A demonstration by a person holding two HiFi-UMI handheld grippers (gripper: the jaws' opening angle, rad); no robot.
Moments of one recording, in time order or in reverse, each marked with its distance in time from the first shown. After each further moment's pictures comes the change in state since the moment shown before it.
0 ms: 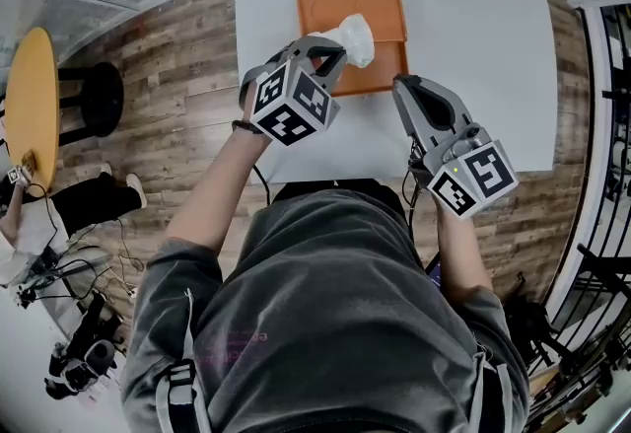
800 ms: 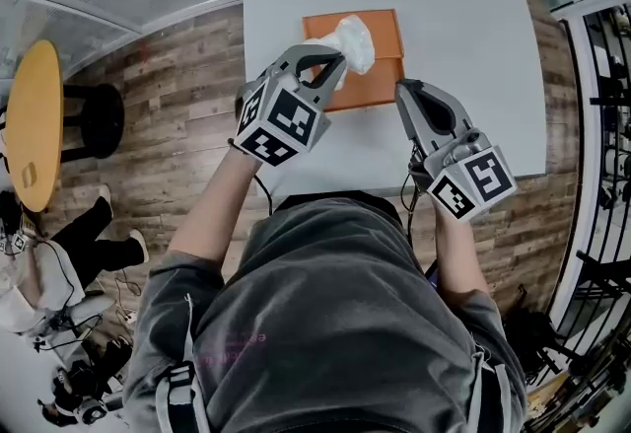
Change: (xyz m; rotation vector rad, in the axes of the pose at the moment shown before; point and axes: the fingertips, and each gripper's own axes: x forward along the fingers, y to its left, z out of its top) left arm -0.087 0.008 0.053 -0.020 -0.220 0.075; right arm -0.018 0.039 0.042 -0.085 -0.078 -0.042
